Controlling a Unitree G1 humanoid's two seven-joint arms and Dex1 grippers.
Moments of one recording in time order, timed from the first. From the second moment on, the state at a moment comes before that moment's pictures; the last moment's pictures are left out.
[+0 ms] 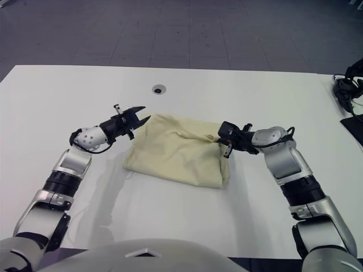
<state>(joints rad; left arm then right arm) -0.42 0.42 -0.23 0.40 0.24 -0.26 -0.49 -0.35 -0.73 0.28 0.02 -0.09 0.52 0.86</state>
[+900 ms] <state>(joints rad) -0.30 0.40 -0.23 0.25 0.27 -0.27 -0.34 -0.48 -0.58 0.18 0.35 -0.16 0.19 0.58</state>
